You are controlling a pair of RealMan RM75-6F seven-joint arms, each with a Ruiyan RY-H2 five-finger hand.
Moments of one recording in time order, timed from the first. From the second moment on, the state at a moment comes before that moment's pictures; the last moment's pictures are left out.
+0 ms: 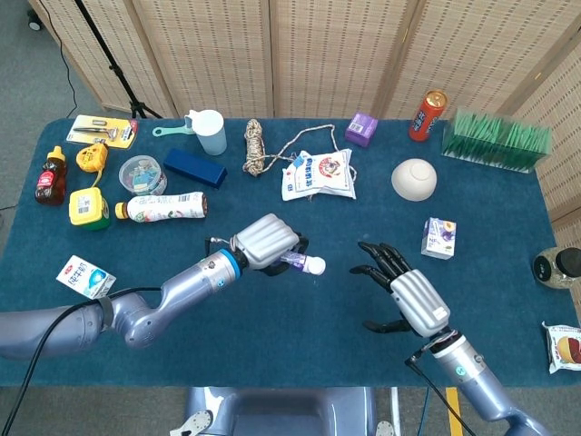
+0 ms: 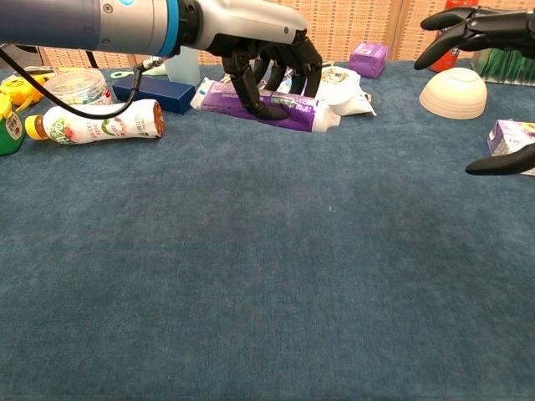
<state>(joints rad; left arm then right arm) -1.21 -1.36 -0.23 -1.62 1.02 0.59 0.30 0.40 -1.21 0.11 -1.81 -1.69 1.21 0.22</state>
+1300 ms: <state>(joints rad) -1.38 -1.45 -0.19 -1.53 0.85 0.60 0.34 0.52 -1.31 0.11 -1.75 -1.60 1.15 0.23</state>
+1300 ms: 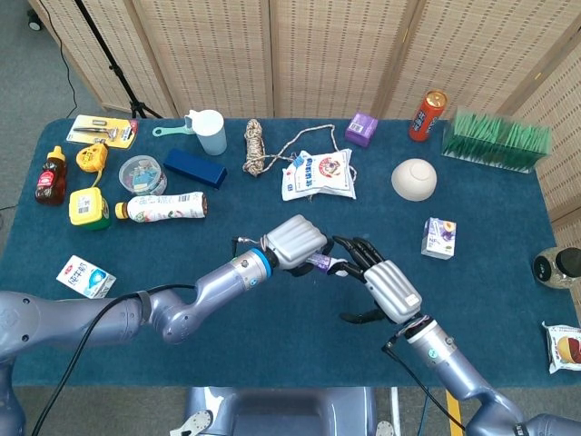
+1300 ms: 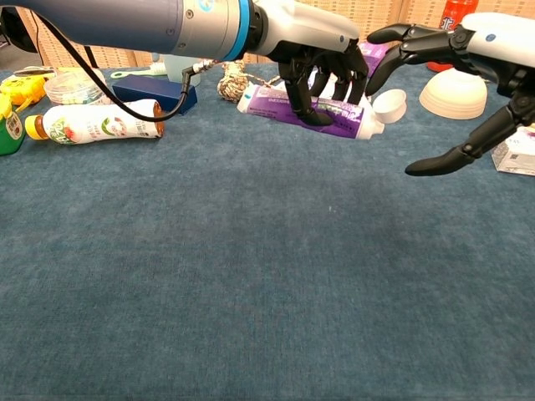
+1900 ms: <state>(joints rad) -1.36 -1.45 -0.17 -1.53 0.88 0.62 0.31 0.54 -1.32 0.11 -1.73 -1.55 1.13 0.21</state>
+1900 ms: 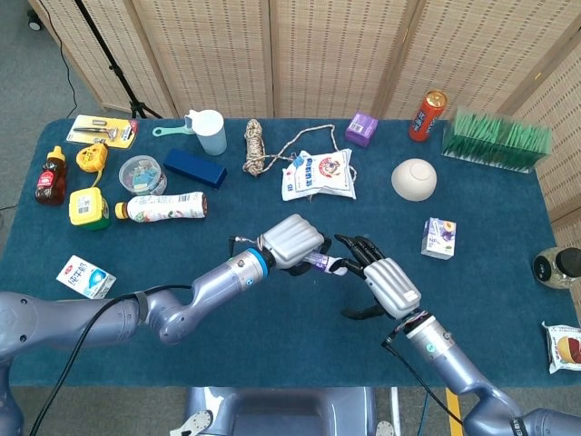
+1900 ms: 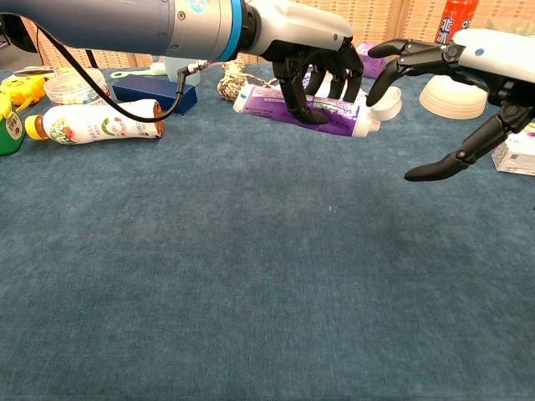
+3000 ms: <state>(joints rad) -1.29 -1.47 -0.18 -1.53 0.95 0.72 0.26 0.54 -1.34 0.09 -1.69 -1.53 1.13 0.22</state>
